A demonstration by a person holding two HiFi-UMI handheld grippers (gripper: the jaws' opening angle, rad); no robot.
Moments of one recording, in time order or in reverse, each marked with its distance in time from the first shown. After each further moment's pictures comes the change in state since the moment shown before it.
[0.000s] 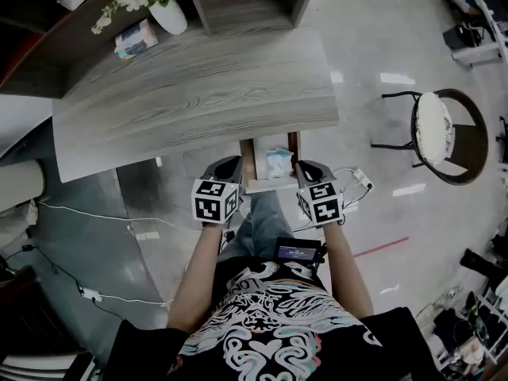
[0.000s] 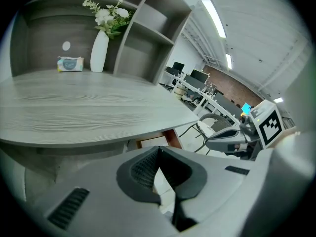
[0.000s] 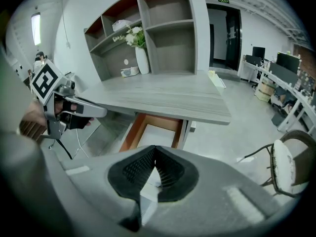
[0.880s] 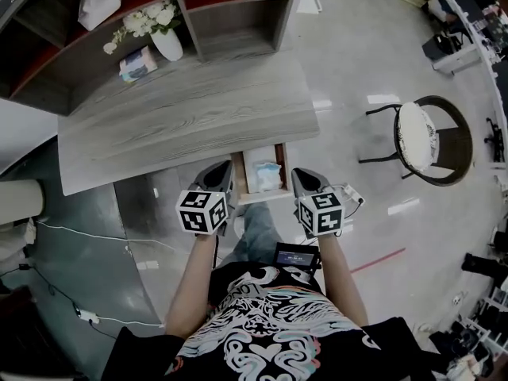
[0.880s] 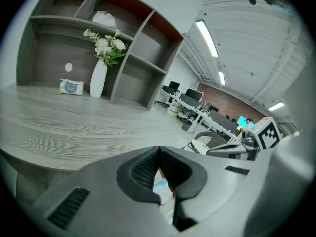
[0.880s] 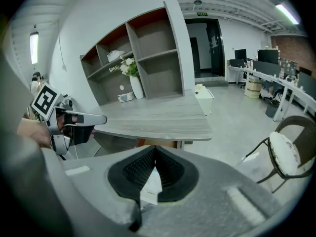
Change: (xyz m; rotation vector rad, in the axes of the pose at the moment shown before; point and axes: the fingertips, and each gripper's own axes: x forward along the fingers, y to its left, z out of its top) left arm -0.050 -0.029 0.065 -0.007 -0.221 -0.048; right arm -0.065 -0.001 0.042 0.141 -0.203 -0.022
